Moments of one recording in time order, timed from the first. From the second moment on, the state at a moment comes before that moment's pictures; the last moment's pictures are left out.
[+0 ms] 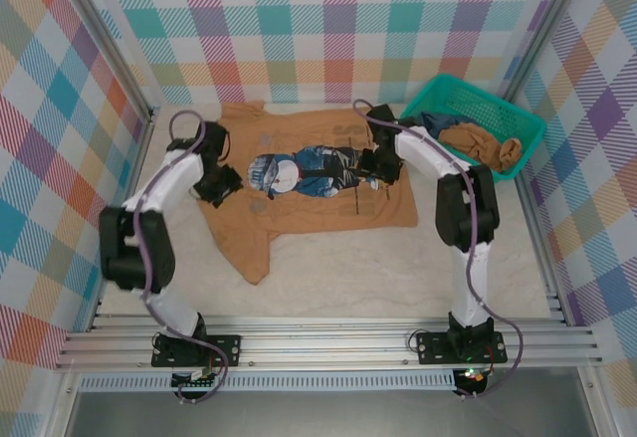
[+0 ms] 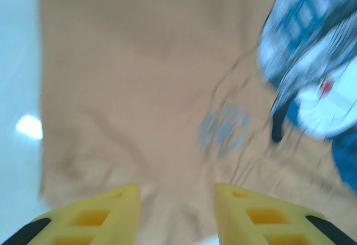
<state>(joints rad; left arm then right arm) -0.14 1.65 1.30 -0.99 0.05 -0.82 0.38 2.07 1.73 -0.96 -0.11 0.55</state>
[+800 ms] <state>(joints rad) -0.43 1.52 0.82 -0.94 0.21 -1.05 0.36 1.77 1.20 -0.81 -0.25 0.60</state>
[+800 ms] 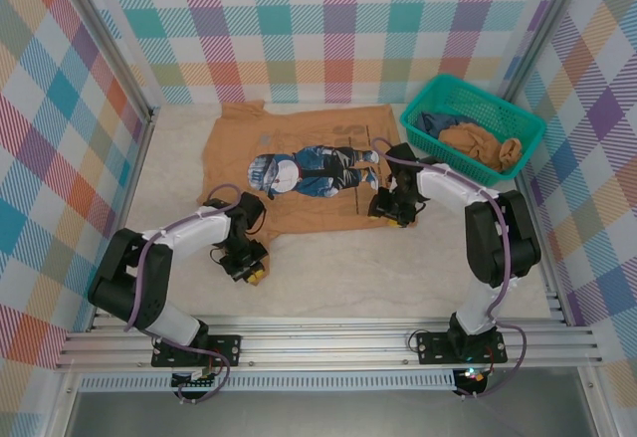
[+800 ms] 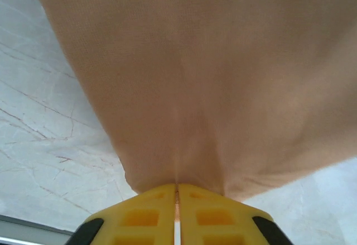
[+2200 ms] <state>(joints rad) -0.44 1.39 0.82 -1.01 0.07 -1.12 0.50 1.60 1.01 -0.50 -0.70 0.64</state>
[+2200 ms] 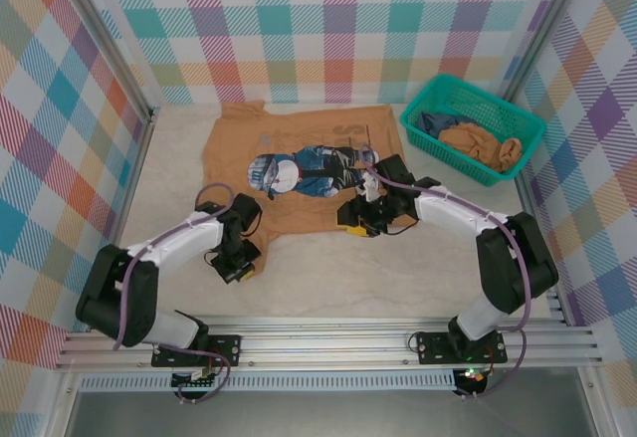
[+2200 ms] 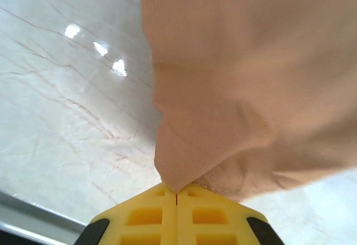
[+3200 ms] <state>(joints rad) -0.09 1.74 1.17 -1.04 -0.14 -0.75 0.50 1.66 1.02 -0.58 -0.60 0.63</state>
